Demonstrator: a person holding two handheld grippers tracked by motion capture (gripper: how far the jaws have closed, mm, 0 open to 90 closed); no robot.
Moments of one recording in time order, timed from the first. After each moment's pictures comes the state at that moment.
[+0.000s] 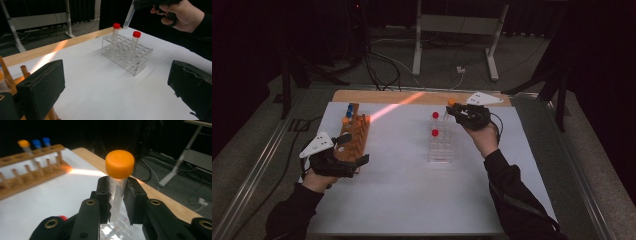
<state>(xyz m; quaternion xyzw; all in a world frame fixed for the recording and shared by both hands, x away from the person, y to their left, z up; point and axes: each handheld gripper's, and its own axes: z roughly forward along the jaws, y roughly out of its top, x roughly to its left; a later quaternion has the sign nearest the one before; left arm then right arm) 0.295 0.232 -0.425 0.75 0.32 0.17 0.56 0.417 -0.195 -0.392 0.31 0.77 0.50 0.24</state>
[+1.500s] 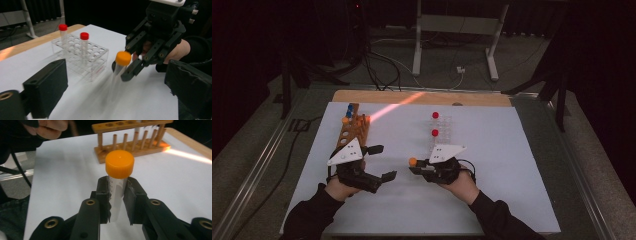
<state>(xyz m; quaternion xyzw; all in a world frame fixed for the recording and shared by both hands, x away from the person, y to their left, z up) 0.276 0.163 -0.419 0.78 0.23 0.09 0.57 0.301 -0.114 -0.442 0.15 0.85 0.49 0.08</state>
